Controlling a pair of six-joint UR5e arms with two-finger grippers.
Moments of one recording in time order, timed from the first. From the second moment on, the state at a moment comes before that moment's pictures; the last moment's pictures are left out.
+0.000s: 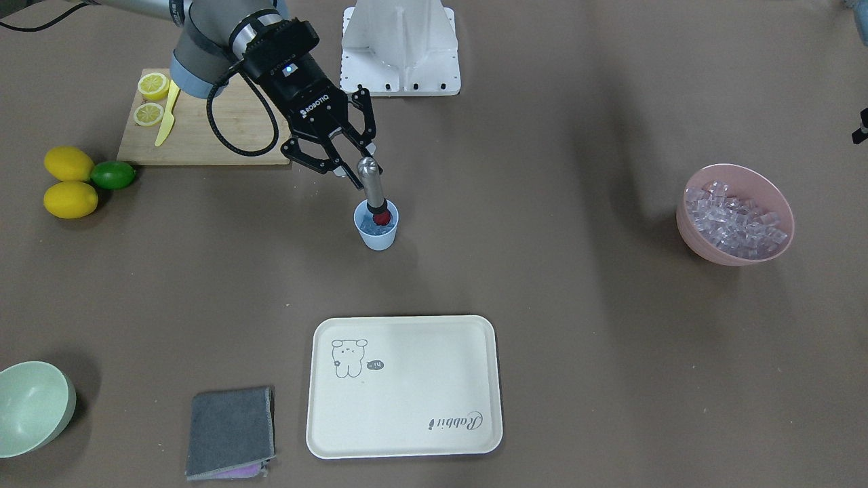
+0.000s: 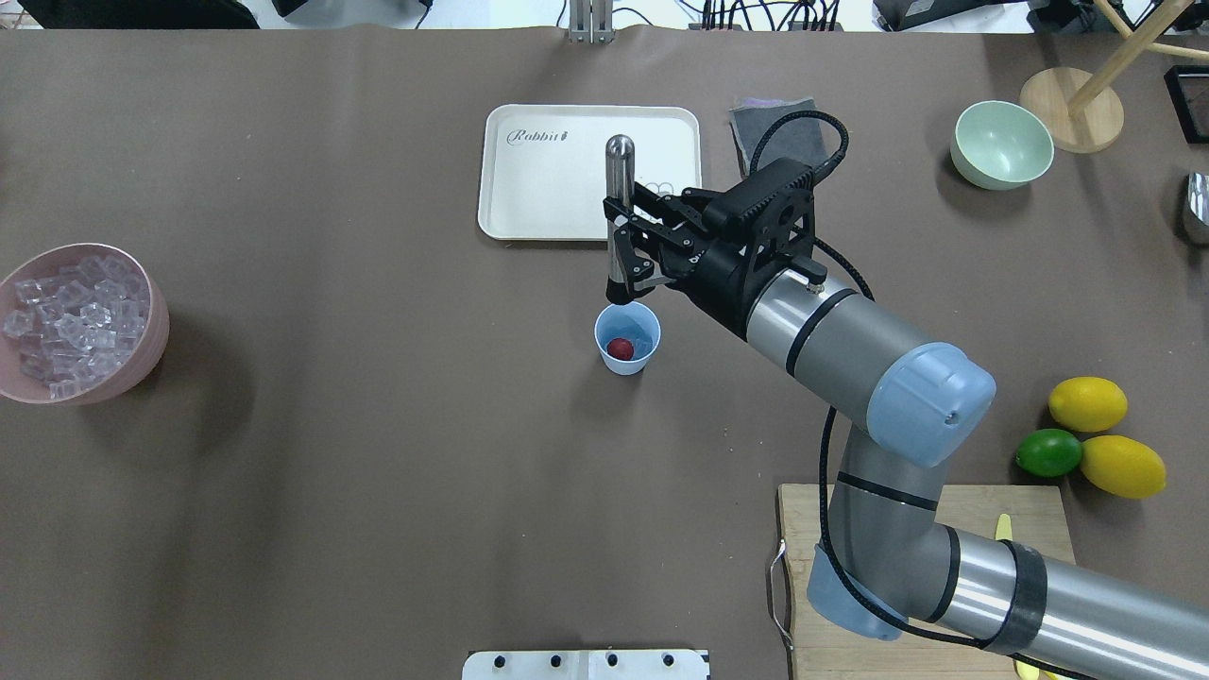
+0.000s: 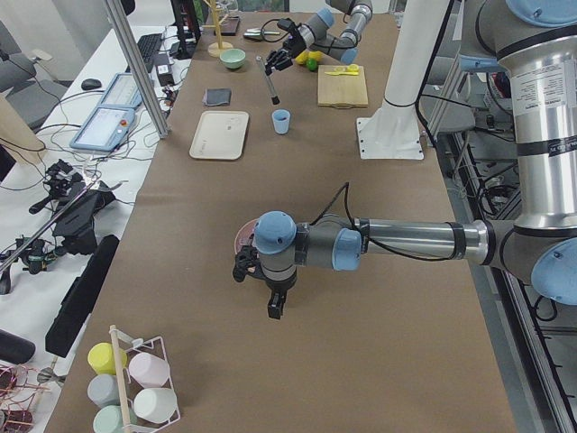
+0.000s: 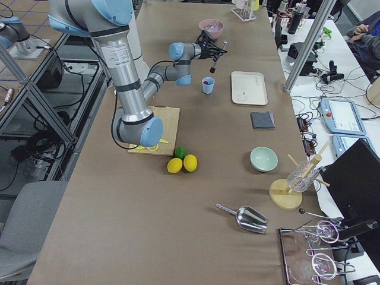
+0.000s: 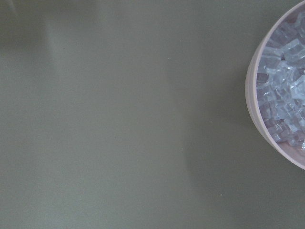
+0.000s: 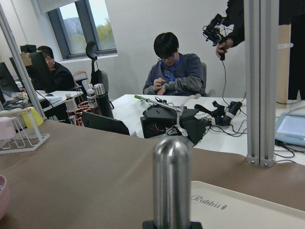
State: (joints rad) left arm -1.49 -1.37 -1.78 -1.62 -2.36 0.10; right arm 0.47 -1.13 1.86 -0.64 1.21 0.78
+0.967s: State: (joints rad) left arm -1.49 -1.37 -1.76 -1.67 -2.36 0.10; right arm 0.83 -1.14 2.09 -1.60 2.01 1.25
